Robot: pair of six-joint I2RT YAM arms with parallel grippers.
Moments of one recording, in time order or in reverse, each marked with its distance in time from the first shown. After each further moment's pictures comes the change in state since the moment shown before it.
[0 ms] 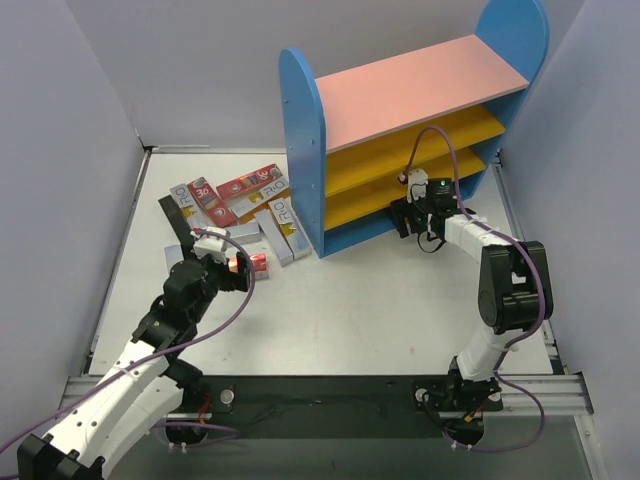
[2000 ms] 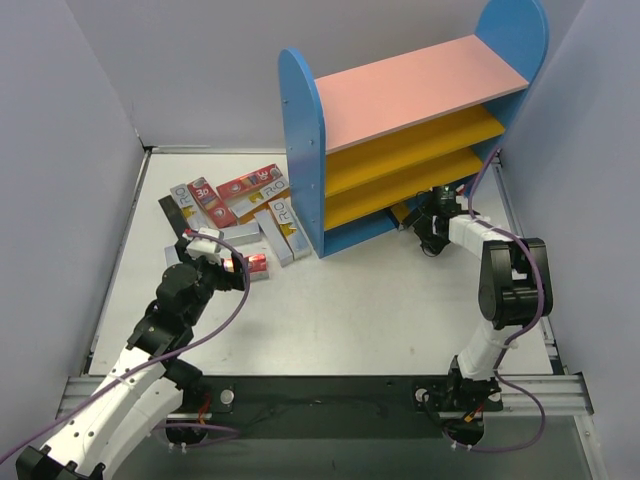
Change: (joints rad) left arm 0.013 -0.058 0.000 0.001 0.004 -0.001; right arm -0.044 0.032 -0.011 -0.153 0.224 1.155
